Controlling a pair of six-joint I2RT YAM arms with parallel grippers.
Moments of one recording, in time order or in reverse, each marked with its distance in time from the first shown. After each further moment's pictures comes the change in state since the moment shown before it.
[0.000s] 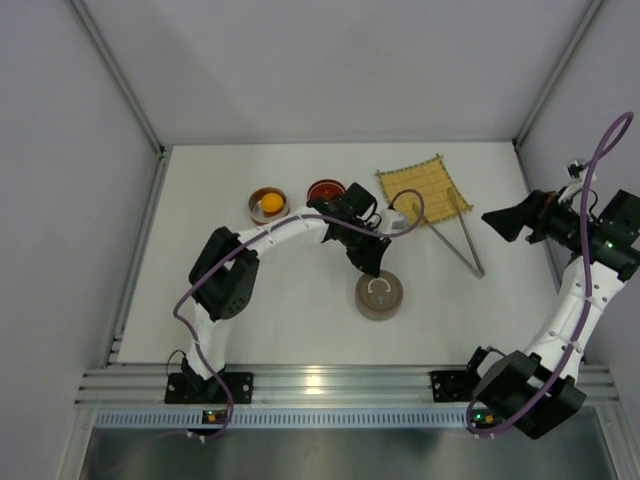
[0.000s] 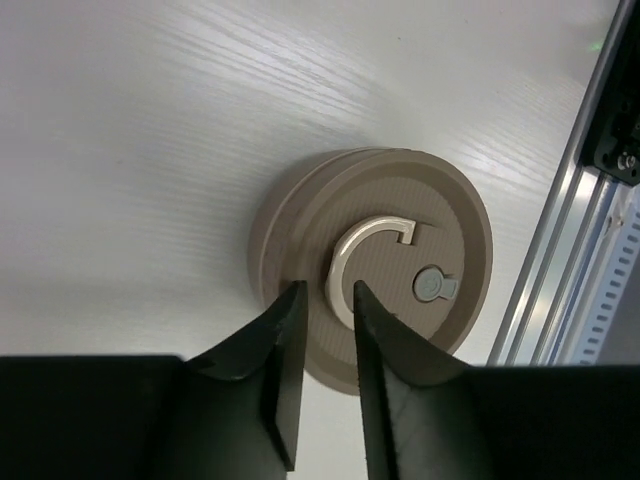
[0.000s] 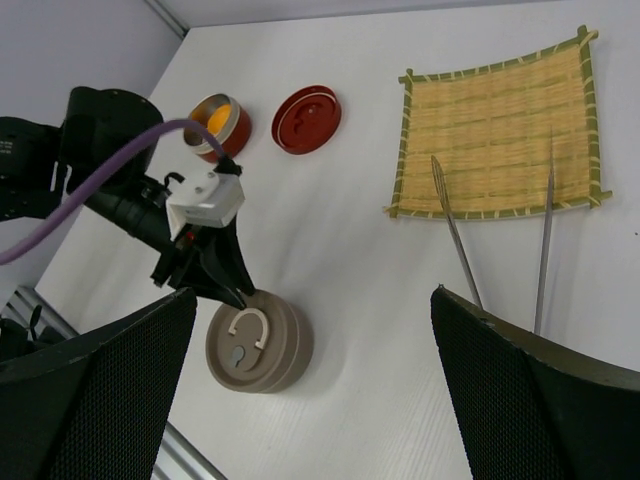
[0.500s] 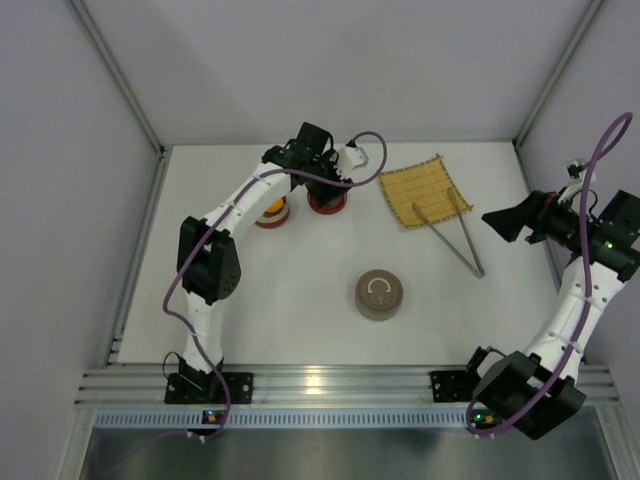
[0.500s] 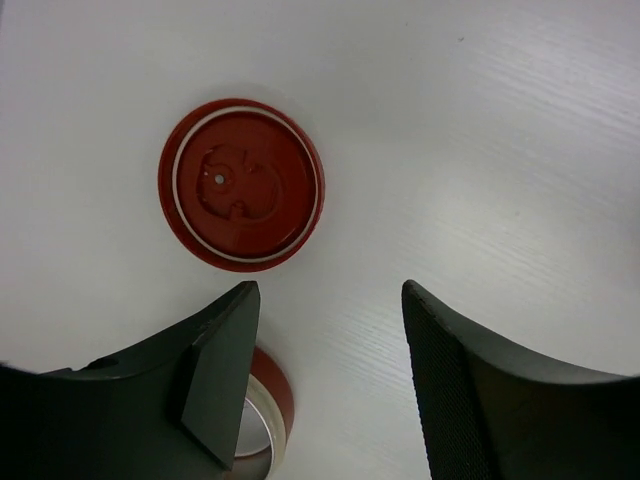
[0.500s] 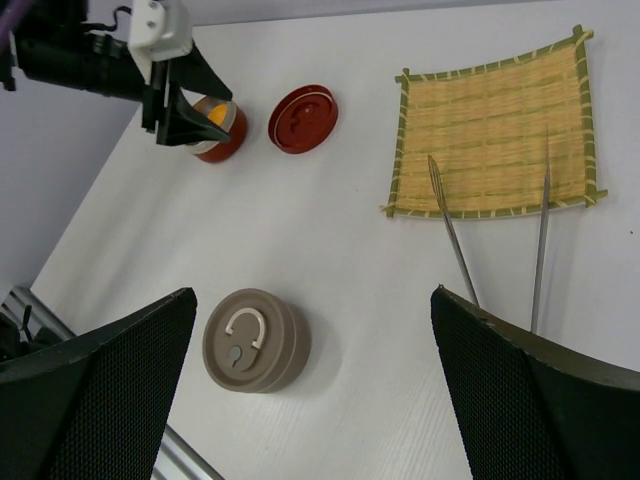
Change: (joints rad) left arm 0.264 0.020 0.347 -0.139 -0.348 0.423; right arm 0.000 -0.002 -0.003 -0.002 0.007 -0.009
